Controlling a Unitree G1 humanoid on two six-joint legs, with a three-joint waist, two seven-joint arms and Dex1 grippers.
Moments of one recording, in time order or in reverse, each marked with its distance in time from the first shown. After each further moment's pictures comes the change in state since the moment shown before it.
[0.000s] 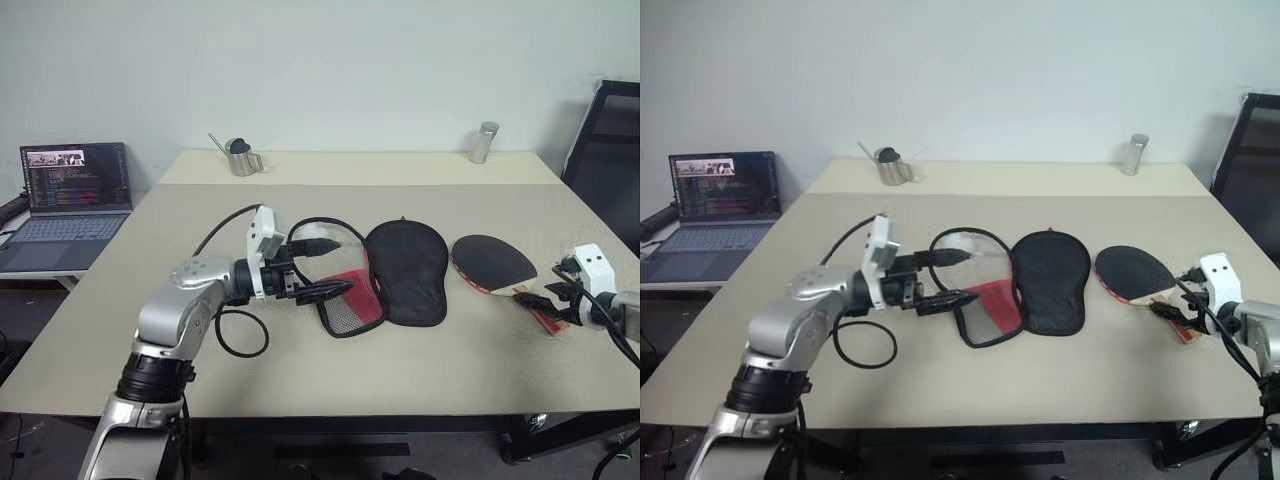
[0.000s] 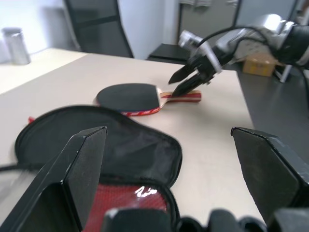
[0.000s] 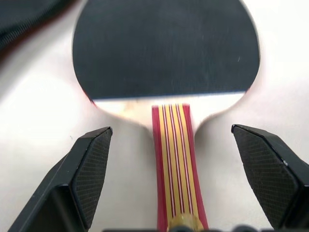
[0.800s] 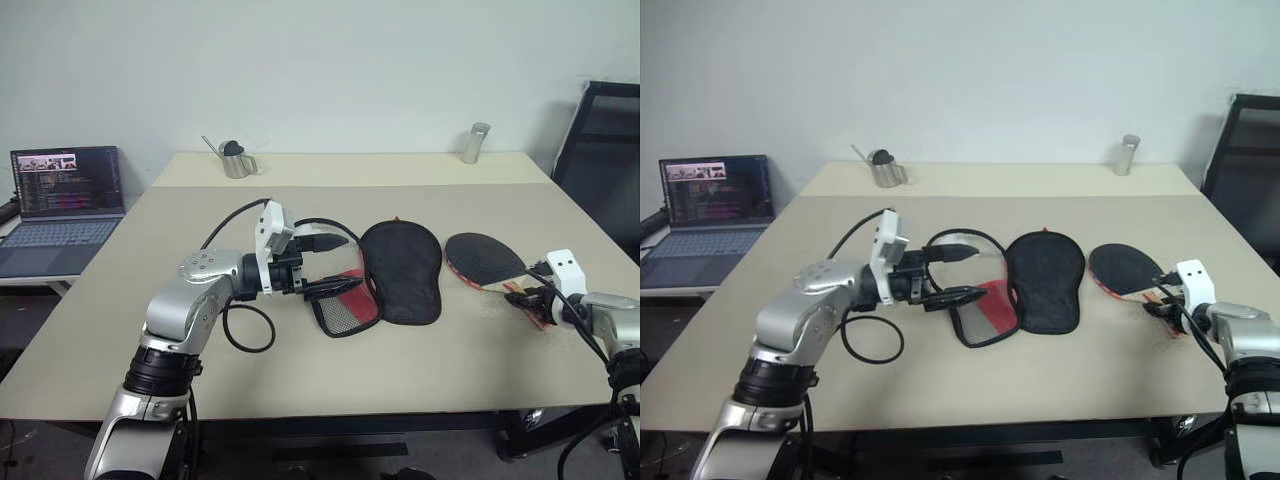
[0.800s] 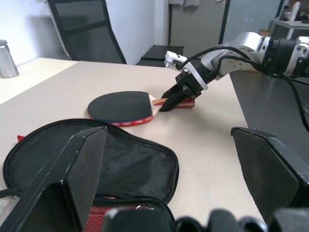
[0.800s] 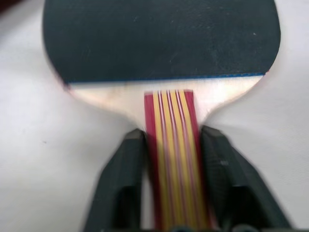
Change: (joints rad) left arm -0.008 -0.015 -0.012 0.004 0.019 0.000 0.024; right arm -0.123 0.129 0.031 0.205 -0.110 -0.102 -0.068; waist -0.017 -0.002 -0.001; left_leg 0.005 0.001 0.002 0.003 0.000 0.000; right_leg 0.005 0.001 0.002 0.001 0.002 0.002
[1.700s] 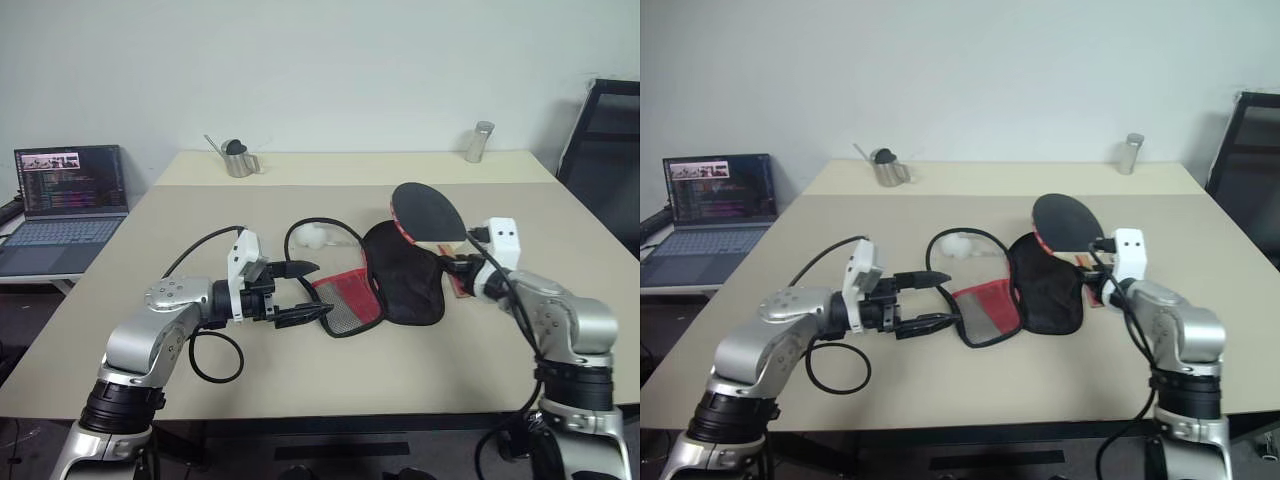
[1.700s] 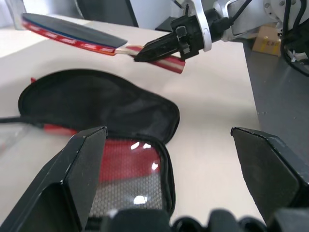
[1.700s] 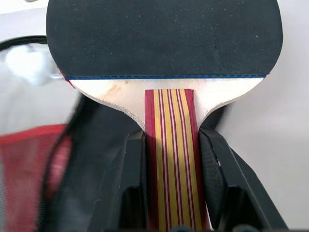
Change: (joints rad) left arm 0.184 0.128 0.054 -0.106 -0.025 0.027 -0.001; right arm 0.021 0.468 -0.143 -0.799 0.220 0.547 -0.494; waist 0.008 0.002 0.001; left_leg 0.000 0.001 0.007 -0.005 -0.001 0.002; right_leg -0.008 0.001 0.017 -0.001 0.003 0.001
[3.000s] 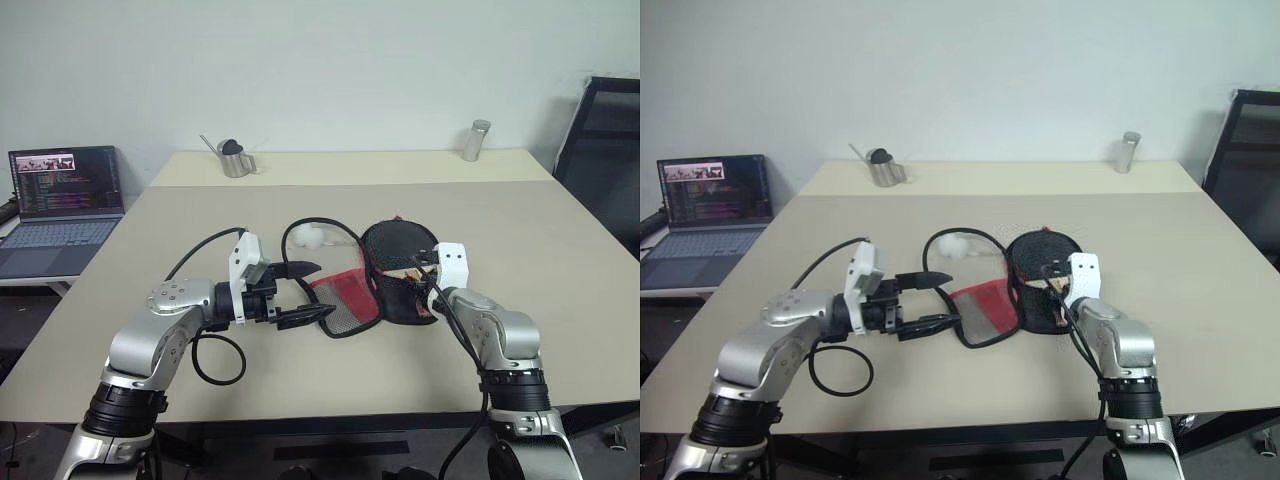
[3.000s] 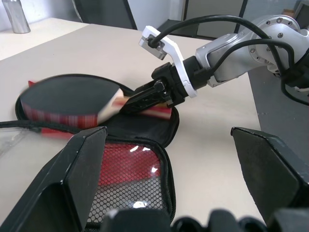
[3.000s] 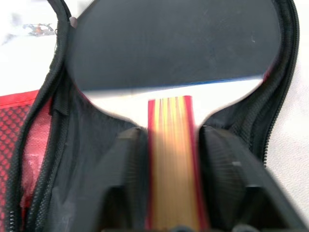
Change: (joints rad) left arm 0.013 -0.015 -0.007 -0.004 0.001 -0.026 0.012; right arm 0.017 0.157 0.123 0.166 -0.119 -0.144 -0.163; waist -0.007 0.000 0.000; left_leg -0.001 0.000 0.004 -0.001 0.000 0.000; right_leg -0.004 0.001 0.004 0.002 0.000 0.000
